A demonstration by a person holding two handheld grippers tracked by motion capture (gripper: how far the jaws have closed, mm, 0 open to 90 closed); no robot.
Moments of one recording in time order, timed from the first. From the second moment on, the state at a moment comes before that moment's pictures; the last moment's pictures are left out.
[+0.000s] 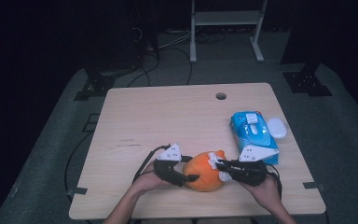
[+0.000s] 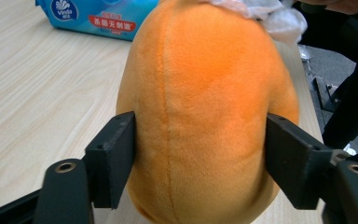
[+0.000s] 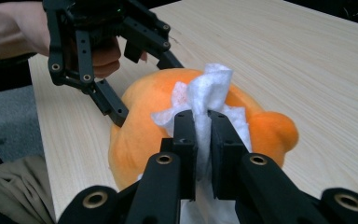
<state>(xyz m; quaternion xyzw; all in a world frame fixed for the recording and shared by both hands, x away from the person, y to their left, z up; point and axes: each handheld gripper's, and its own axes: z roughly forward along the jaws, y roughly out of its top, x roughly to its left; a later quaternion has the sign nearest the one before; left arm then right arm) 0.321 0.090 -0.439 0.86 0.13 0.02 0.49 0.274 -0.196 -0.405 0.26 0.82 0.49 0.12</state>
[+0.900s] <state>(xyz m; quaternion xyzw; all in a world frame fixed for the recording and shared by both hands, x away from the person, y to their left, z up) 0.302 0.069 -0.429 0.87 0.08 0.05 0.48 0.297 -0.204 -0.400 0.29 0.81 0.50 0.12</state>
